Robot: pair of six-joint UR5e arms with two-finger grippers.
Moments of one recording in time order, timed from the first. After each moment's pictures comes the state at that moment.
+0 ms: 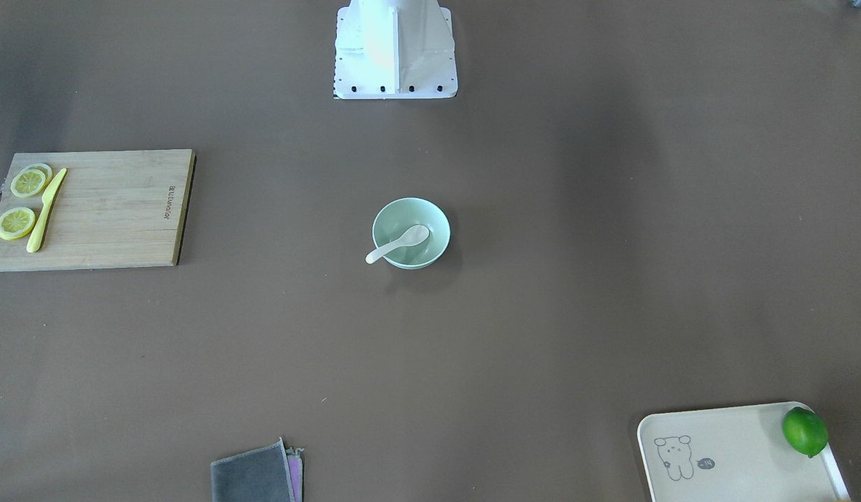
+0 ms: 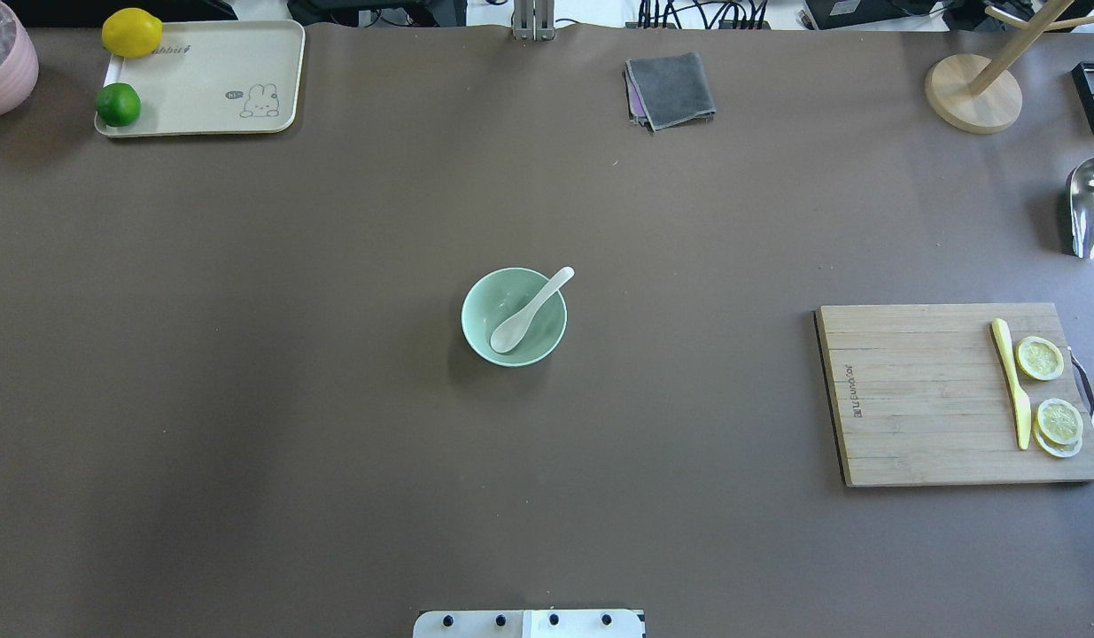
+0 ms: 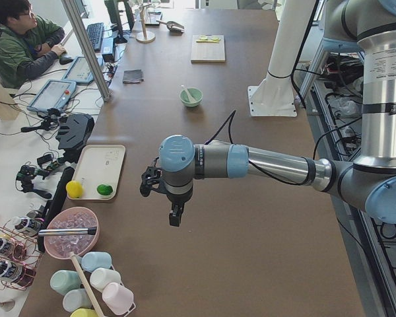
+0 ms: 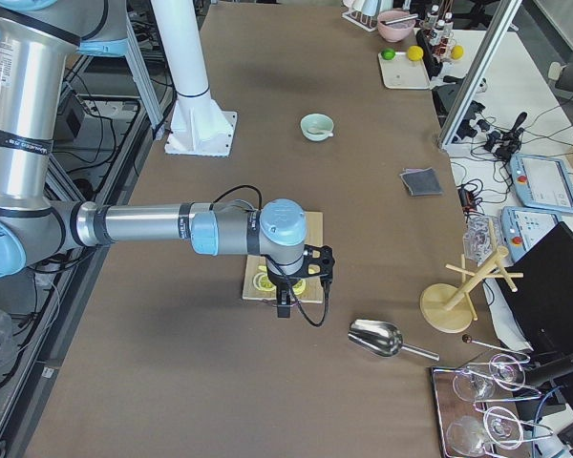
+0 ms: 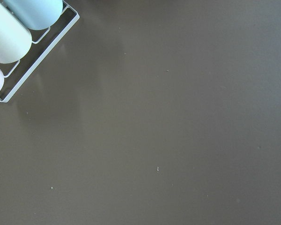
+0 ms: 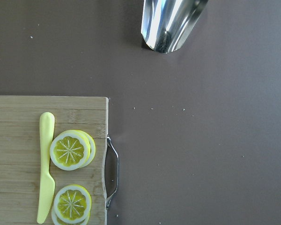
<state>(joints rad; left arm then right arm) -1.67 -1.48 -1.84 -1.38 -2.38 0.22 1.55 -1.82 1.89 -1.60 2.35 0.02</state>
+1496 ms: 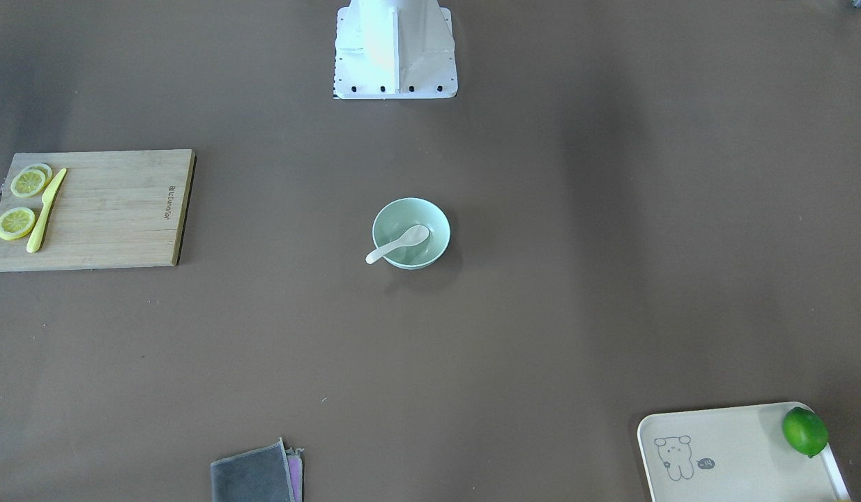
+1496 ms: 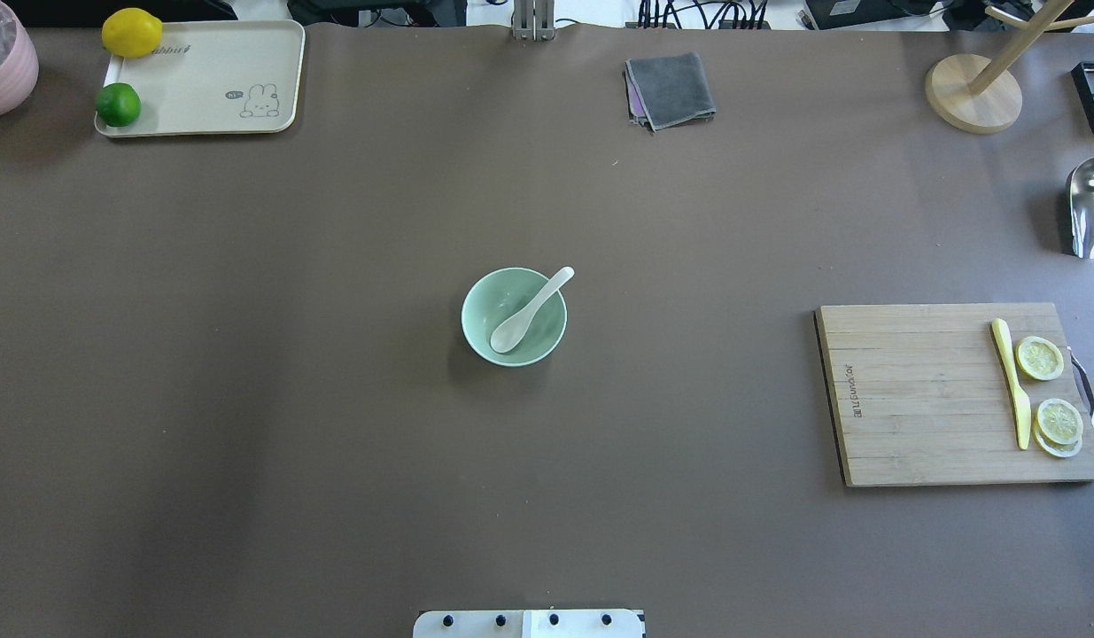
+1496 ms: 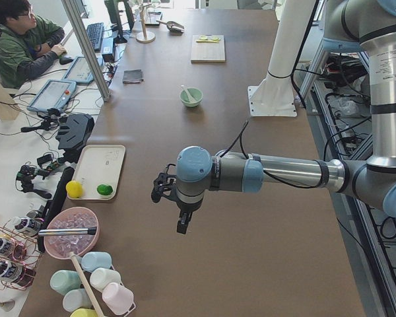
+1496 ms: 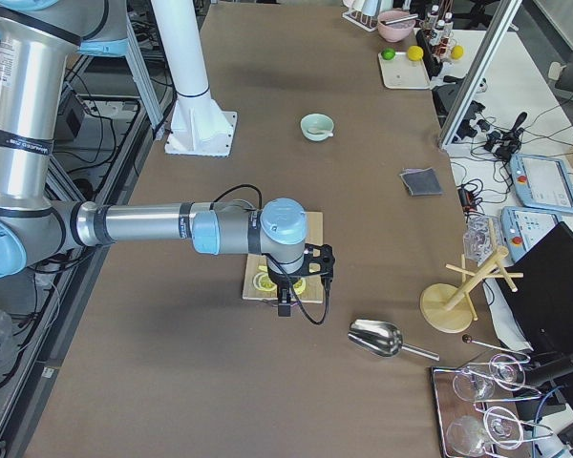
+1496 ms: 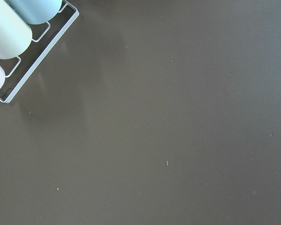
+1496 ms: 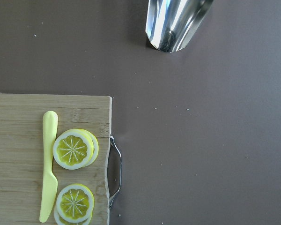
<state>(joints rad) -1.66 -1.39 -1.84 -1.55 -2.38 0.22 1.54 -1.82 1.89 -1.59 2.35 0.02</state>
